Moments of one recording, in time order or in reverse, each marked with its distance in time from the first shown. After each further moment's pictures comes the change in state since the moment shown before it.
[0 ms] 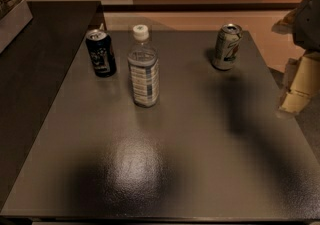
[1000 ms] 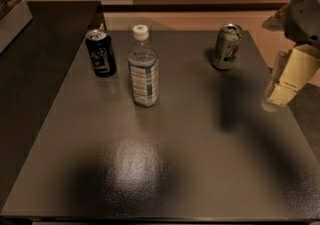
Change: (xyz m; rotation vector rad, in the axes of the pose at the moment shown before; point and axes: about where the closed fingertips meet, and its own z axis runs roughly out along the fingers) arm -0.020 -0.004 0.001 -0.024 -0.088 0.018
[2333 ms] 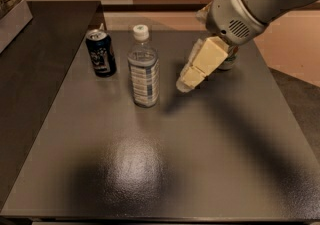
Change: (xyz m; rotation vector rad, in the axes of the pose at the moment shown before) arm -0.131 -0.014 0.051 -0.002 -0.338 0.011
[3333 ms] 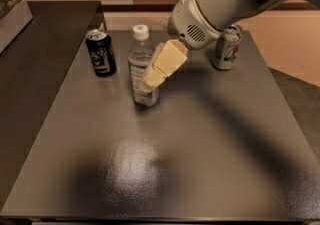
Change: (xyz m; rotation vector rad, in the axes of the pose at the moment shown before) arm -0.053 0.018 0.055 -0.118 -0.114 0.013
